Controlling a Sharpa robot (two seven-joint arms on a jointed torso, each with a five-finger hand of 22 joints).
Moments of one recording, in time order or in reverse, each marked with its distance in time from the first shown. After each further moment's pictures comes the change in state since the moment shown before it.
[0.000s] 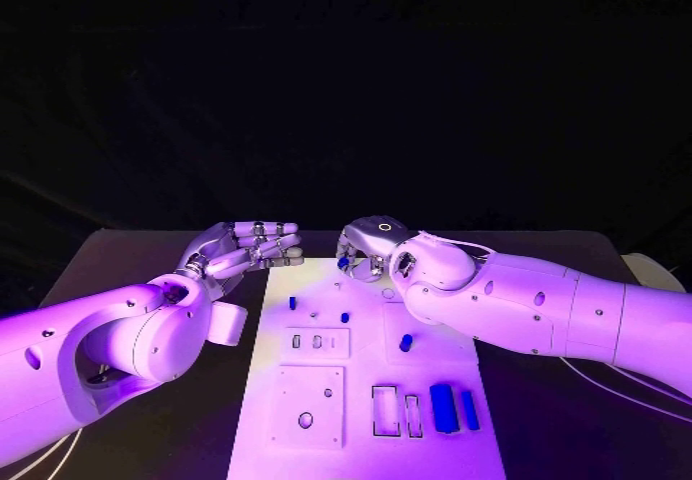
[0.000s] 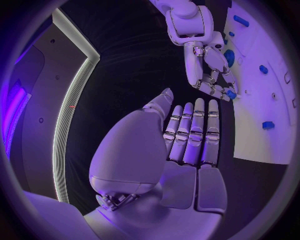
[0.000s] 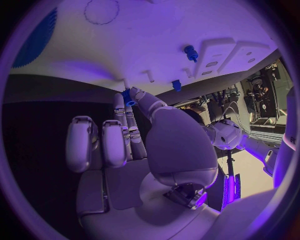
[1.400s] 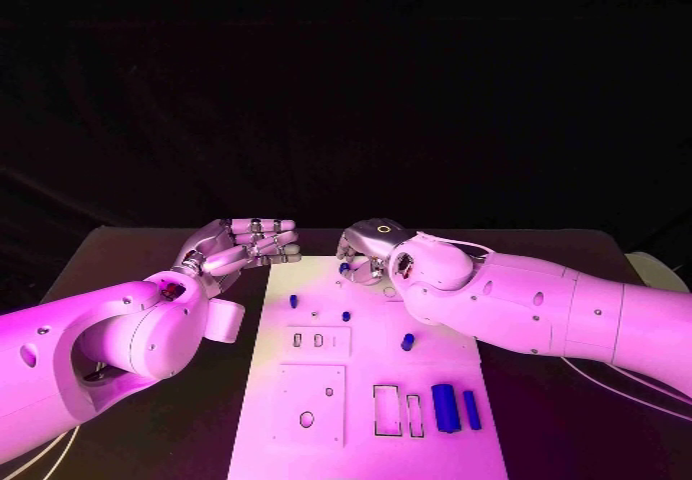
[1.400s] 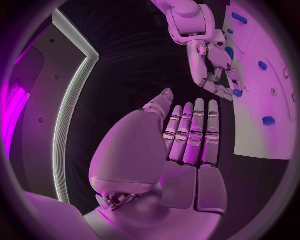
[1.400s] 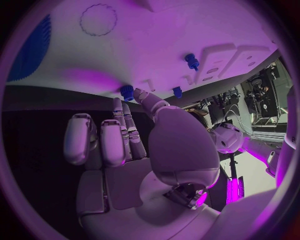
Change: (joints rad) left arm 0.008 -0.002 0.000 -0.003 0.000 0.000 -0.003; left_hand 0.000 0.000 0.000 0.000 0.000 -0.004 0.004 -0.004 0.000 0.000 0.000 0.000 0.000 0.000 0.000 -0.006 0.000 0.000 -0.004 0.004 0.000 -0.001; right arm 0.000 -0.002 -0.001 0.003 -0.005 0.042 -0.024; right_hand -0.054 -0.078 -0.006 0.069 0.003 -0.114 0.022 -0.067 0.027 -0.130 0.038 -0.015 -0.025 0.003 0.022 -0.008 -0.041 0.000 -0.044 0.028 -0.035 -0.059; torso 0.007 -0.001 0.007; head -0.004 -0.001
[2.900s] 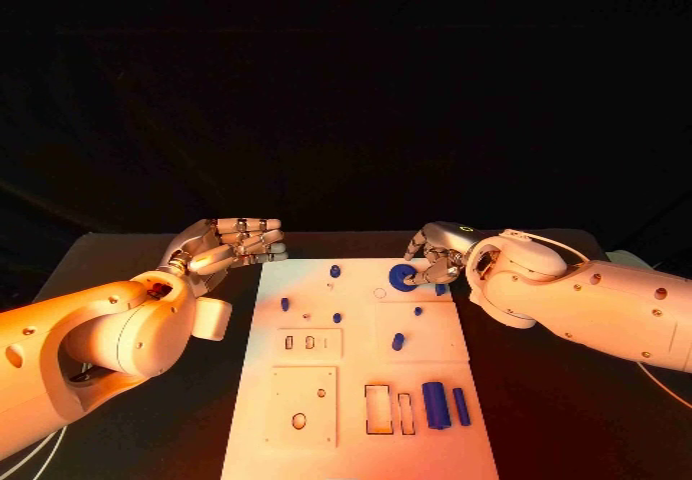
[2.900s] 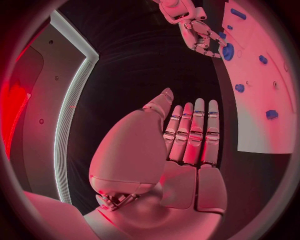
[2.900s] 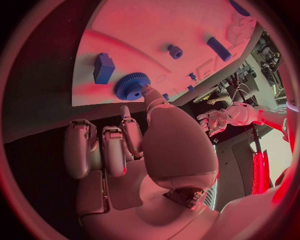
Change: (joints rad) left arm 0.001 -0.009 0.000 -0.029 0.001 0.005 -0.004; left_hand 0.000 0.000 0.000 0.000 0.000 0.000 0.000 0.000 0.000 0.000 0.000 -0.005 0.000 0.000 0.000 0.000 0.000 0.000 0.000 0.000 -0.004 -0.001; right arm -0.002 -0.332 0.025 0.184 0.240 0.058 -0.051; right_hand 0.107 -0.014 -0.338 0.212 0.047 -0.132 -0.004 0.134 0.075 0.247 -0.032 1.268 1.202 0.000 -0.021 0.192 0.154 -0.016 0.082 -0.016 0.071 0.095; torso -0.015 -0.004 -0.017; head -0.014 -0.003
